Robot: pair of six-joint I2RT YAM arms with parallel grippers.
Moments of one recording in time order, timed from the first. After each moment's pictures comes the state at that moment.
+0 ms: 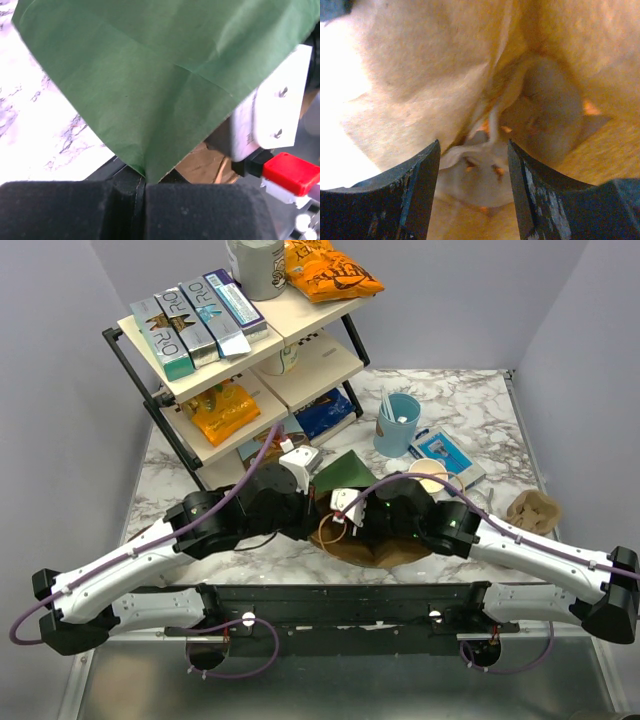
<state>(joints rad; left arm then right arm) -1.10 1.00 1.21 -0.83 -0.10 -0.60 1.05 1.11 0.90 -0.38 0.00 -0.54</state>
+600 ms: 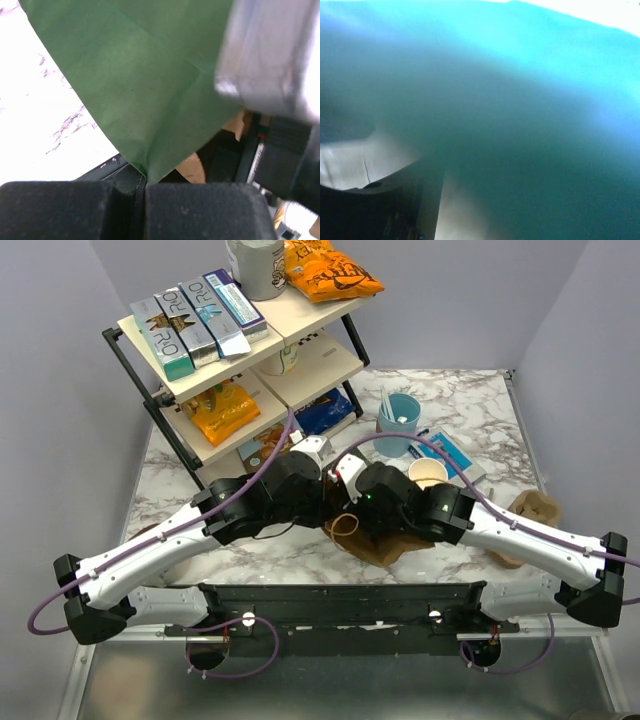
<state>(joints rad) -1.06 1.14 1.27 -0.81 -0.13 -0.74 1.11 1.25 1.22 -0.75 0.24 0.02</state>
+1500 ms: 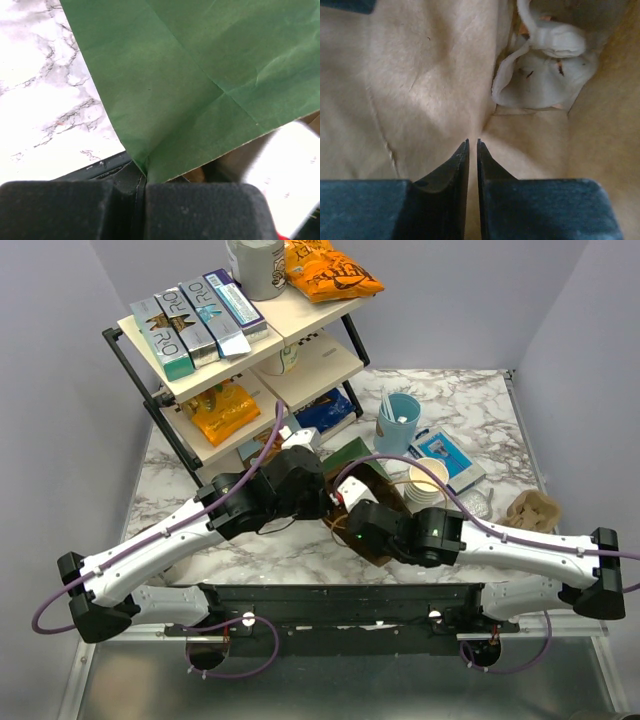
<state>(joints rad) -1.04 1.17 1.31 -0.85 -0.20 -0.91 1.29 1.22 1.10 -0.83 0.51 0.26</state>
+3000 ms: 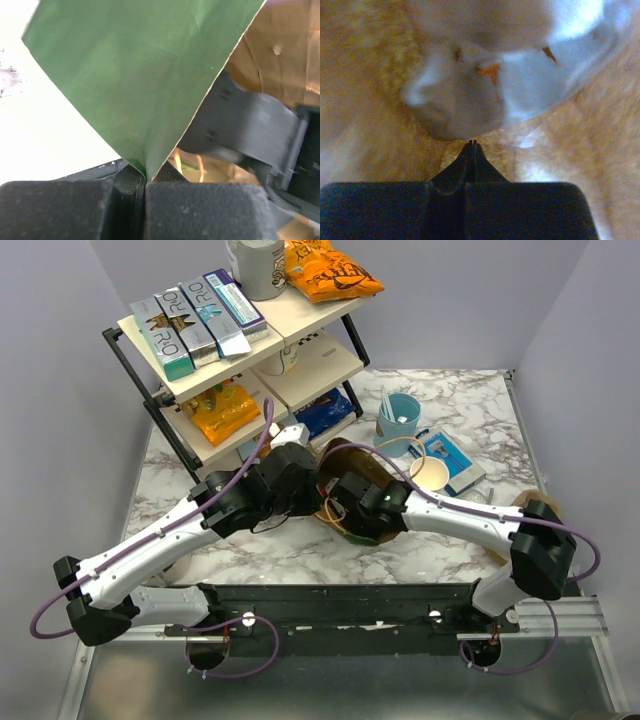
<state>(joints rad) -1.01 1.16 1.32 -0.91 -0.26 -0.91 1.01 1.56 1.08 -0.73 0.18 0.06</state>
